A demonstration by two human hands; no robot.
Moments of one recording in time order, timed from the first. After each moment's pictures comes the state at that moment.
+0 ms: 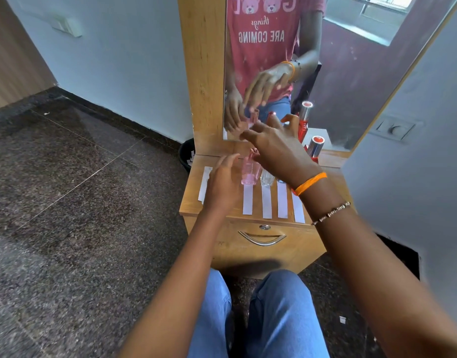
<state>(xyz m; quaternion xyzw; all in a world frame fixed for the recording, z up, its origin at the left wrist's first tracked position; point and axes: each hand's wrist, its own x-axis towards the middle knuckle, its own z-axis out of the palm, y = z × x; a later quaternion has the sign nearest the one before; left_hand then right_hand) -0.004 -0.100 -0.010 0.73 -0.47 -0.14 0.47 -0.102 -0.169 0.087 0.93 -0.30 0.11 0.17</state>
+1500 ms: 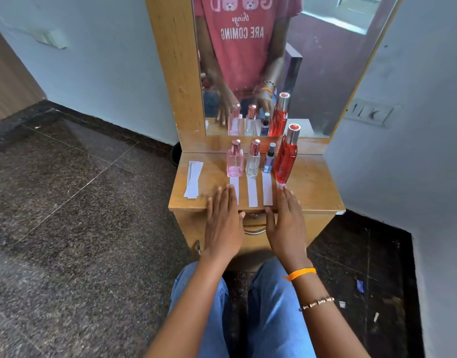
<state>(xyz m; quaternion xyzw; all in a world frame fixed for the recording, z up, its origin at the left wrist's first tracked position) -0.068 -0.037 -0.055 0.80 -0.57 -0.04 0.21 -0.191 -0.092 -0.064 0.78 -0.51 0.32 -0.13</state>
